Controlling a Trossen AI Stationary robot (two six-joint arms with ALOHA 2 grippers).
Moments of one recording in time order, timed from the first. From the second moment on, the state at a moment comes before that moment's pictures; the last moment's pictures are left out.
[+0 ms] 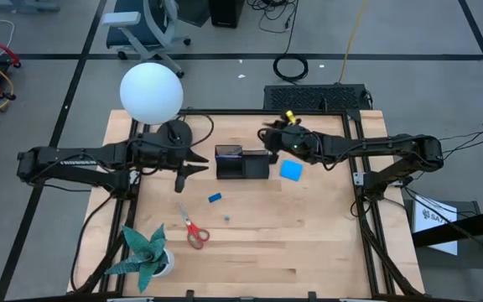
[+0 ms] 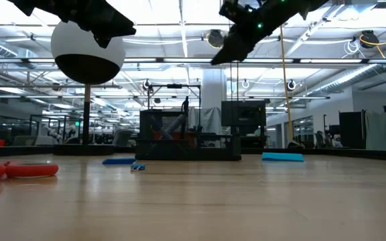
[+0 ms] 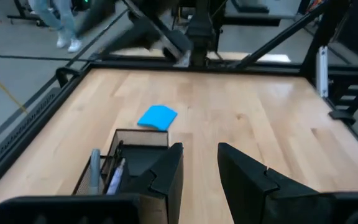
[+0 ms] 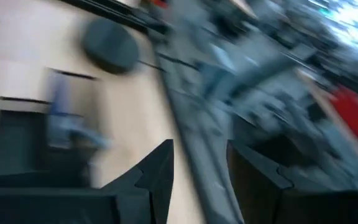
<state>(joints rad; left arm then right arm) 0.12 0.88 0.67 -0.11 0.11 0.00 -0.15 1.42 1.00 0.00 0.52 -0.46</state>
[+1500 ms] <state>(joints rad) -0.01 1.32 1.06 -0.71 -0.15 -0.13 -0.39 1.21 1.00 -0.04 0.84 -0.46</state>
